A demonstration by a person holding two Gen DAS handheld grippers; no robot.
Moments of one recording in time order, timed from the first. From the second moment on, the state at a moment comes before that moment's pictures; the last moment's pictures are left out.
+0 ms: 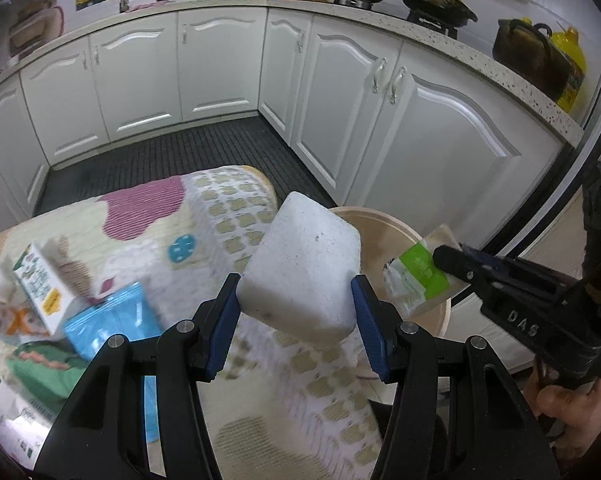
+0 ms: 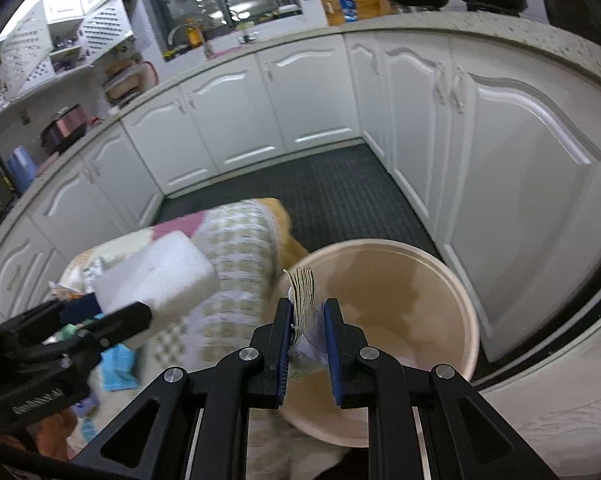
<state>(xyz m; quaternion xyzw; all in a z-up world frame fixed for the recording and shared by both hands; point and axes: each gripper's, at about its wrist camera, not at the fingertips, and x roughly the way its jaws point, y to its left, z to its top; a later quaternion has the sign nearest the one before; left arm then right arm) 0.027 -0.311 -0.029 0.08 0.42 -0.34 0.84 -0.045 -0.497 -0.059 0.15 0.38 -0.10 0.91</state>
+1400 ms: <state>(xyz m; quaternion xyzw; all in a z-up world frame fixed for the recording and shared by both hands) 0.031 -0.340 -0.053 0.06 0.44 -0.35 0.82 -0.034 -0.535 -0.105 0.14 0.43 -0.18 0.87</state>
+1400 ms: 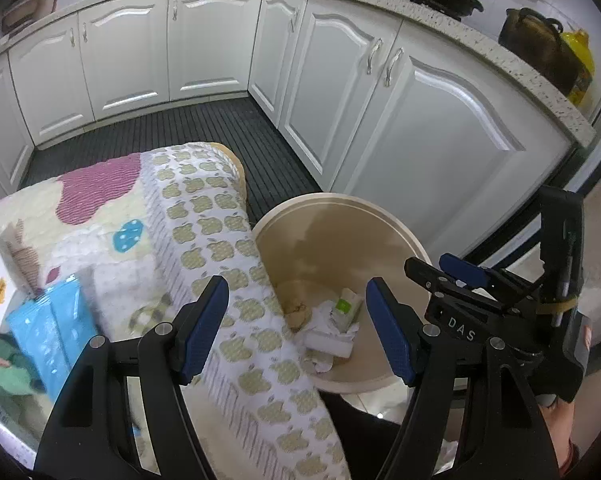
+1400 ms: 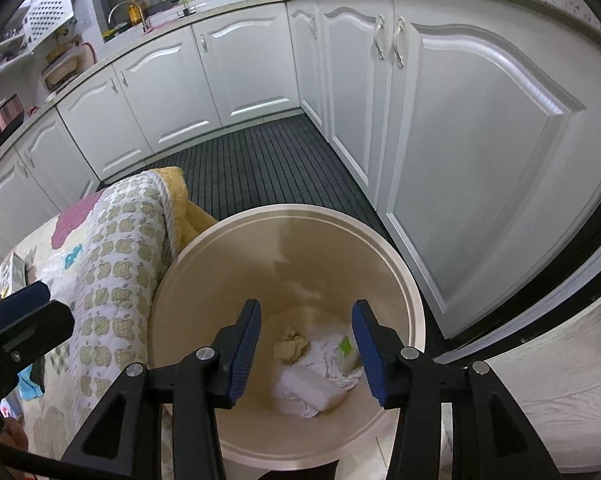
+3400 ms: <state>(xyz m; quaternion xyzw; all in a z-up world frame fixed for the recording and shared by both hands) 0.029 0.025 -0.059 -0.01 0.48 -0.13 0.87 -0.013 -0.259 -0.075 0.02 0.45 0.06 0.89</state>
